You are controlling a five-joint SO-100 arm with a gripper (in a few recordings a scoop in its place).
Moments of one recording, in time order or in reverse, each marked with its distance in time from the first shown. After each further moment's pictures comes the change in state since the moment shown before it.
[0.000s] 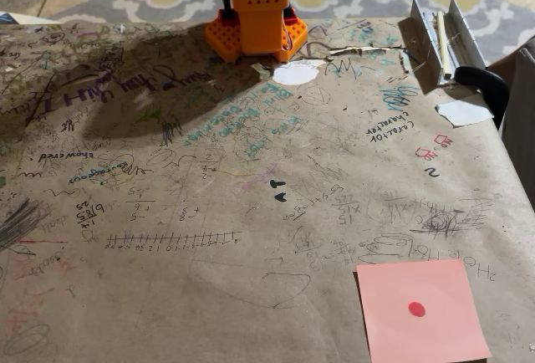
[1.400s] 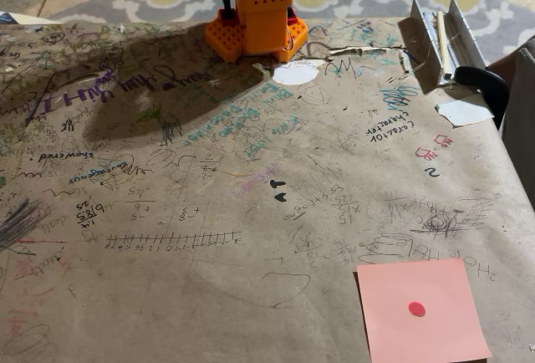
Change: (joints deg) arm -5.8 1.2 -10.6 -25.7 -5.4
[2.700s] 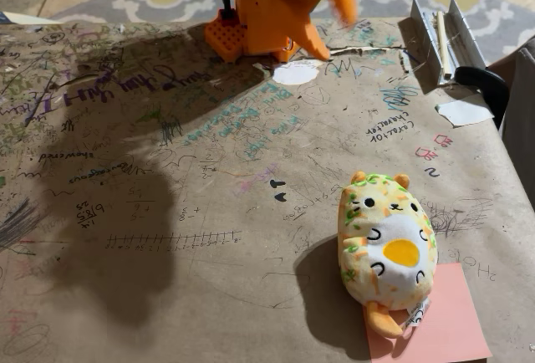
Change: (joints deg) arm -1.3 -2.1 67.9 37.5 -8.2
